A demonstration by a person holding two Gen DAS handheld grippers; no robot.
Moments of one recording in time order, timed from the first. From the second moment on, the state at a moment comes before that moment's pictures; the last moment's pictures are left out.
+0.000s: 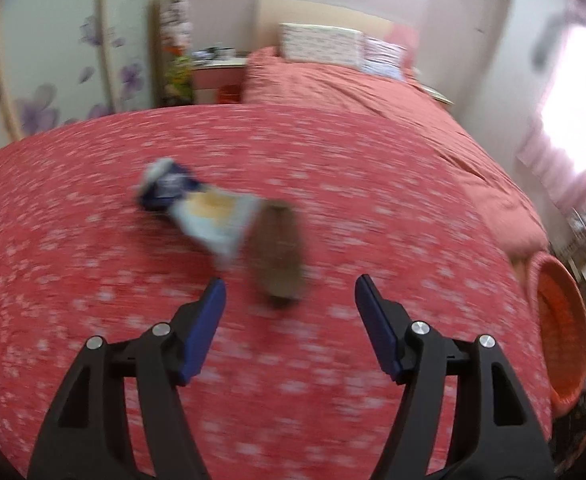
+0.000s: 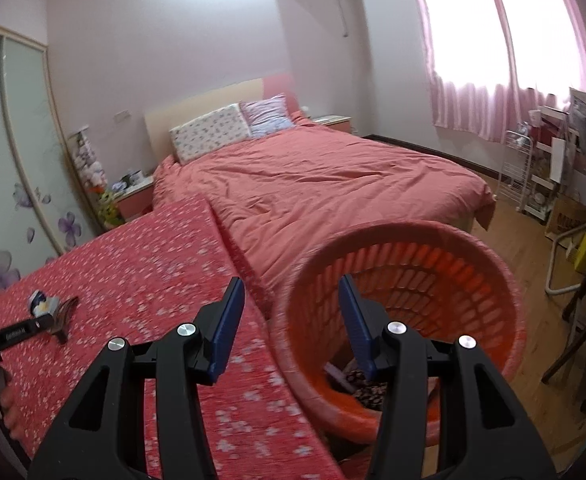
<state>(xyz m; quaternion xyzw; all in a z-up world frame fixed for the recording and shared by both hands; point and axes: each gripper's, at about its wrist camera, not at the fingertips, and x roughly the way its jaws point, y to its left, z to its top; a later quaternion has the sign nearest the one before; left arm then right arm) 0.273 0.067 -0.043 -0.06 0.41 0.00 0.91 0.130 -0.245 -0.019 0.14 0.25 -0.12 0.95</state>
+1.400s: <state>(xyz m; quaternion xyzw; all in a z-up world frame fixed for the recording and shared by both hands) 0.310 0.168 -0.038 -0.13 0.40 0.08 0.91 0.154 -0.155 -0.027 0.07 0.30 -0.03 0.95</state>
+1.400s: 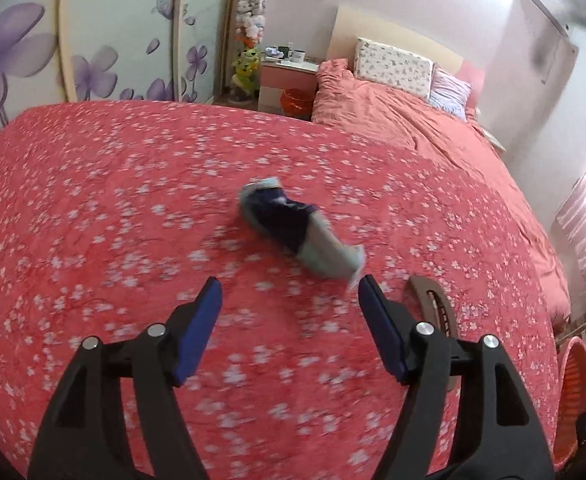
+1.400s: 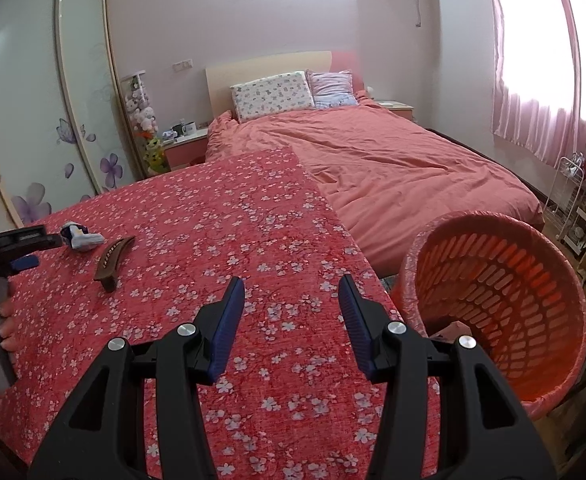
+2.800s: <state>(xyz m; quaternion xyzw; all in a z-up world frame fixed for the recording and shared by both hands) 0.298 0.235 -0.083 -0.10 0.42 0.03 0.90 0.196 -0.047 -0.025 0.05 0.32 0.08 0.94</state>
